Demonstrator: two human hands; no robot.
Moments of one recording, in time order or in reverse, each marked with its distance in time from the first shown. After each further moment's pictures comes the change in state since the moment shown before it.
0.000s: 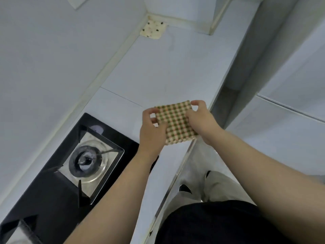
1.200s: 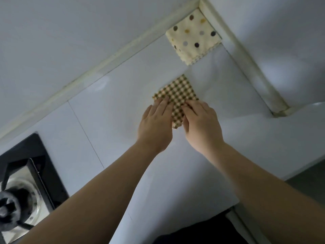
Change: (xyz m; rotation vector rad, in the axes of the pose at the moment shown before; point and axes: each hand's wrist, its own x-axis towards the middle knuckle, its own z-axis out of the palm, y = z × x) left_hand 0.405 0.048 0.107 0.930 0.021 0.029; right_hand 0.443 -0.118 -0.006 -1.000 -0.154 -1.037
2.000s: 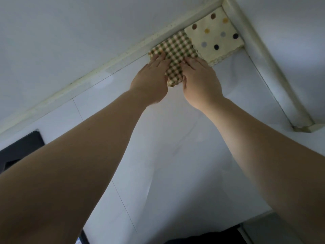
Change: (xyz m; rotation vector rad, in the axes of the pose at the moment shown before) left_hand 0.123 -0.063 -0.055 -0.031 -0.055 -0.049; right_hand 0.146 -0.008 0.013 -0.037 -0.091 -0.061
